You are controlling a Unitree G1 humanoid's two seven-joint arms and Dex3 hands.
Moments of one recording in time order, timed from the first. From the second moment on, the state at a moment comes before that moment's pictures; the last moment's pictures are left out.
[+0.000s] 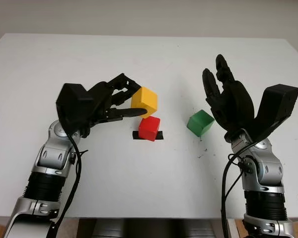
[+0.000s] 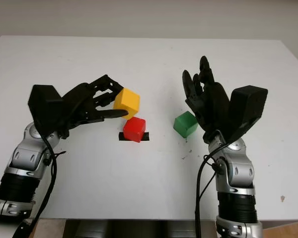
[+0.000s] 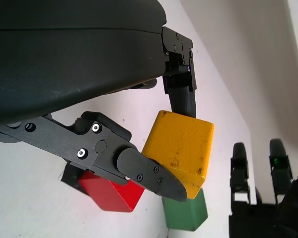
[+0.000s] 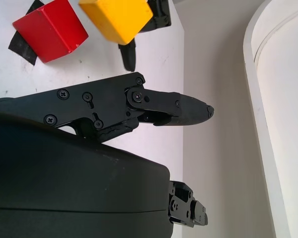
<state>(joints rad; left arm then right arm) -0.56 0.34 -0.07 0.23 -0.04 0.16 -0.46 -0.40 -0.17 -0.16 -0.05 0.25 0.39 0.13</state>
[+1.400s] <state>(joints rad) -0.65 0.40 -0.10 0.21 0.04 0.20 -0.52 -0.40 -0.17 -0.16 -0.05 0.24 0.39 0.14</state>
